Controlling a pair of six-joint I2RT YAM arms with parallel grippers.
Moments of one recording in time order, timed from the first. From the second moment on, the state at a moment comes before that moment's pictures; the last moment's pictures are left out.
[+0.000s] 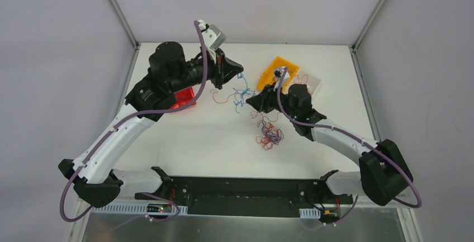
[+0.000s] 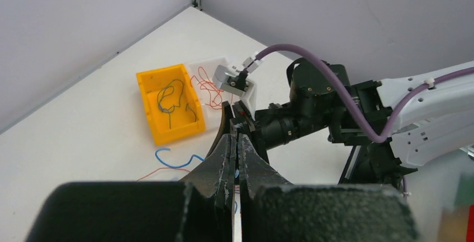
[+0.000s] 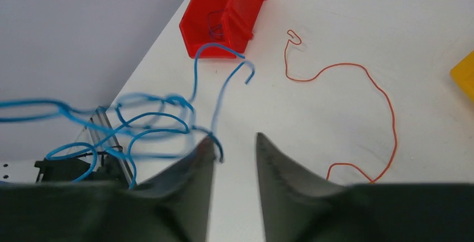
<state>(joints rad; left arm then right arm) -0.72 1.20 1.52 -0.38 0.27 -0.12 0.60 1.29 0.70 0.38 -0.35 0.51</state>
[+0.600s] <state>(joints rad) -0.72 1.09 1.47 -0.37 -0.01 -0.07 0.54 1.19 0.59 0.27 -0.06 0.77</state>
